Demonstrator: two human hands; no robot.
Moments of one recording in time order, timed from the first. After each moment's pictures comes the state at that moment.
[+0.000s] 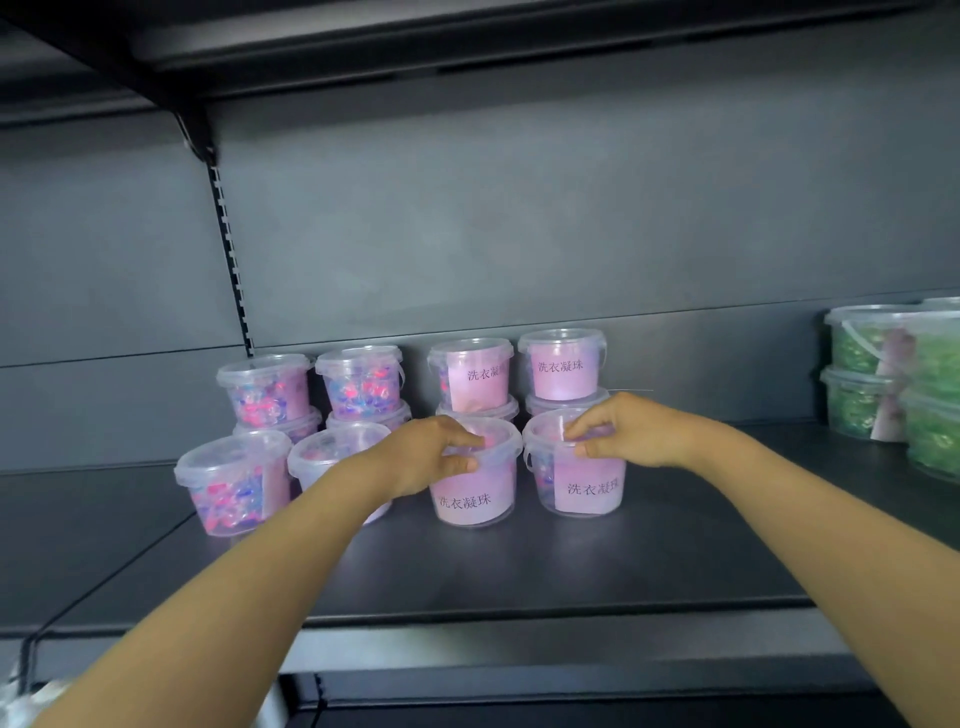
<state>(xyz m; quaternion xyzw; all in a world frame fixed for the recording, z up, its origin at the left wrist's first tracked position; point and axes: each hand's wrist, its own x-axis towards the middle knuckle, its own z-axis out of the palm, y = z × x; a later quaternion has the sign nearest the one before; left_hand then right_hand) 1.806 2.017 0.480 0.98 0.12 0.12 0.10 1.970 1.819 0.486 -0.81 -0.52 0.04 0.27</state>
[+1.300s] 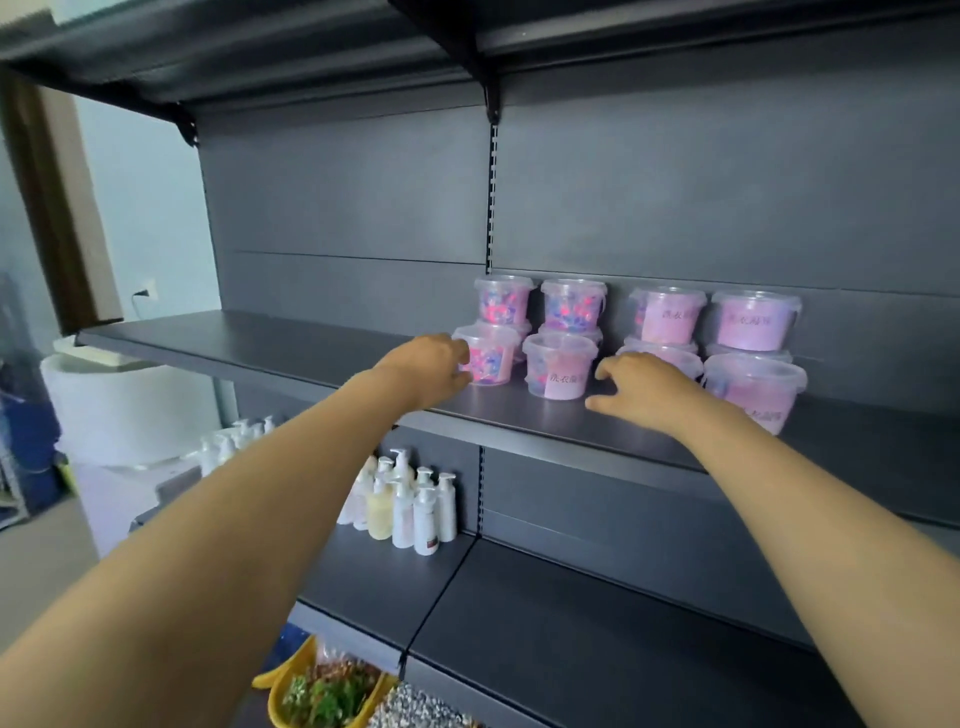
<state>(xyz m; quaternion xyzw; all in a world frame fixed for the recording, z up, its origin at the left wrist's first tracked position) 1.536 1.995 0.491 0.92 0.36 0.15 -0.05 1.750 1.860 0.484 -0.79 -0.59 -0.13 0.11</state>
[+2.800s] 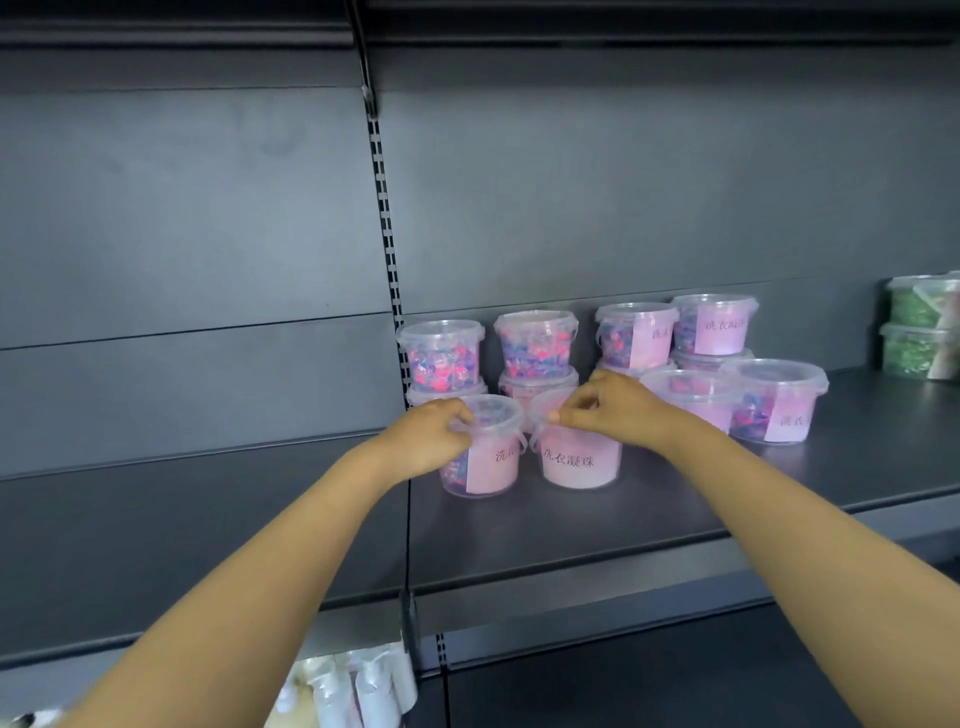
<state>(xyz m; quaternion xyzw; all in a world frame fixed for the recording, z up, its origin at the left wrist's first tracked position) 1.621 2.237 0.478 0.96 0.10 0.12 0.21 1.748 2.040 0.482 -0.85 -0.42 -0.09 0.30</state>
